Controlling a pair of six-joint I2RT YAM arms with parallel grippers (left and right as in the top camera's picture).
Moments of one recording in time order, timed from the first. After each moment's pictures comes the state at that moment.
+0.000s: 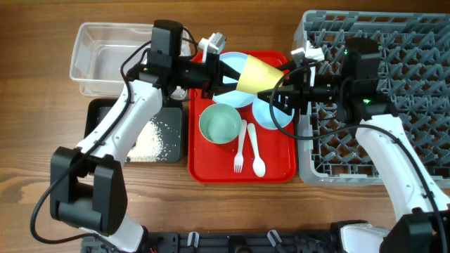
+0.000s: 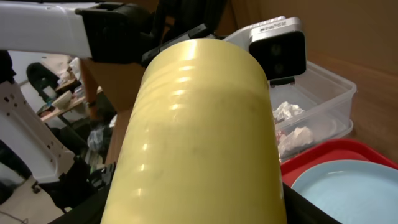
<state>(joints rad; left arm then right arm) -0.29 1.76 1.30 -0.26 1.33 -0.84 0.10 1.44 1.03 -0.13 -1.26 -0.13</state>
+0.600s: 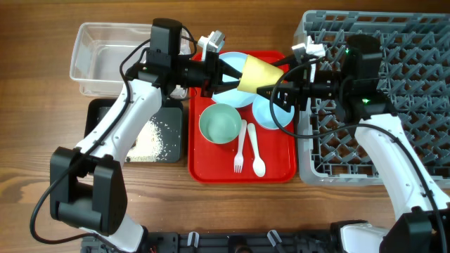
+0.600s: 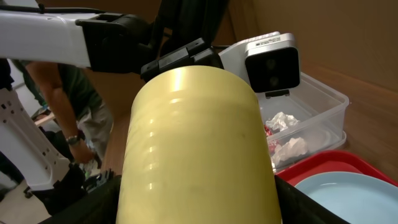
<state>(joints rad) -0.28 1.76 1.31 -0.26 1.33 -0.84 0.10 1.44 1.03 -0.04 -1.26 -0.07</state>
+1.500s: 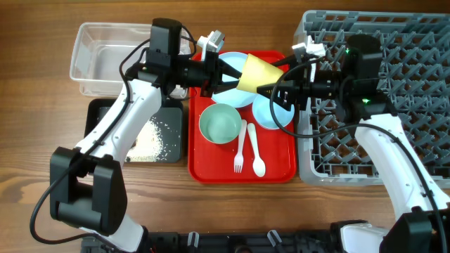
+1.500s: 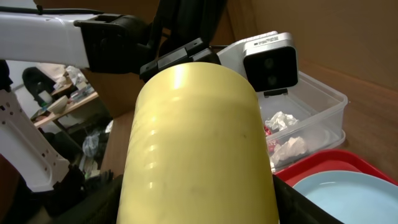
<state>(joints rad) -0.28 1.76 1.31 -0.26 1.32 -0.84 0.10 1.44 1.03 -0.04 -1.25 -0.06</state>
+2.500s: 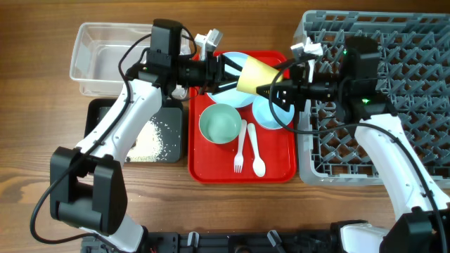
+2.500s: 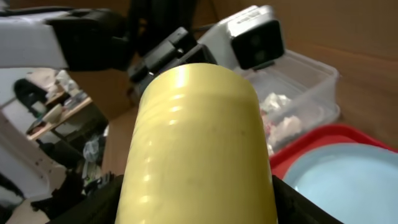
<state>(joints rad) -0.28 1.76 1.31 -0.31 1.16 -0.74 0.10 1.44 1.03 -0.15 -1.16 -0.05</state>
